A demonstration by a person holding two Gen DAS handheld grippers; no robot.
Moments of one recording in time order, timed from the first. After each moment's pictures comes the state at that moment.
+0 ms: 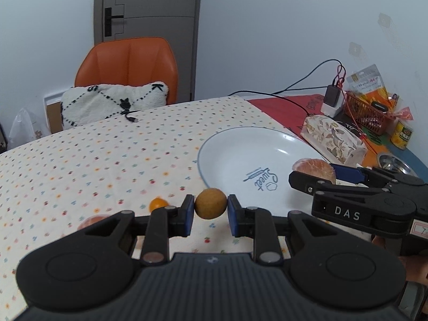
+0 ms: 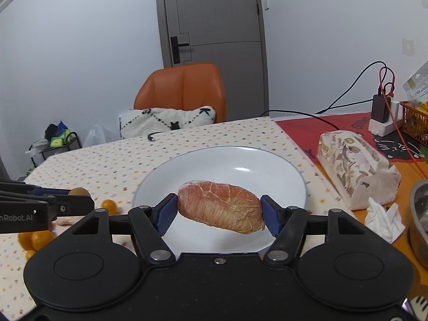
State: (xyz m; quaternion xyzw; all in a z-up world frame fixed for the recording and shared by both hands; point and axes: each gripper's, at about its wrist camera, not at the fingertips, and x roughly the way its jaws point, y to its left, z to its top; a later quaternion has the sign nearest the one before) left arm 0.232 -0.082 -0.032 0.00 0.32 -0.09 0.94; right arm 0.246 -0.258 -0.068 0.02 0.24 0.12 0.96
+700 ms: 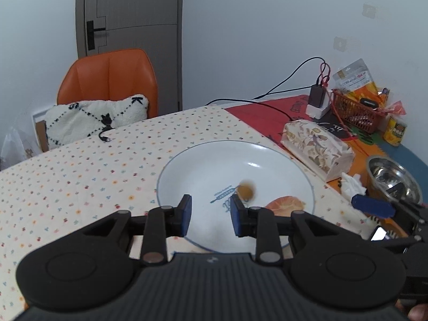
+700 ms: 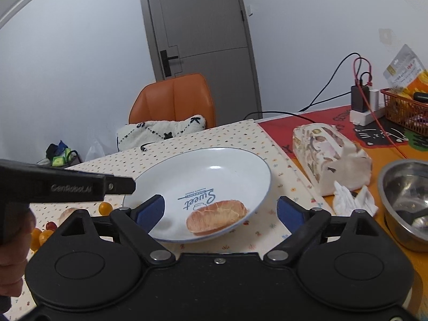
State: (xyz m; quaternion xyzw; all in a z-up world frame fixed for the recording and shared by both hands) left arm 0.248 -0.130 -0.025 0.02 0.30 -0.11 0.95; right arm 0.212 -0.303 -0.068 0.07 0.22 0.11 0.97
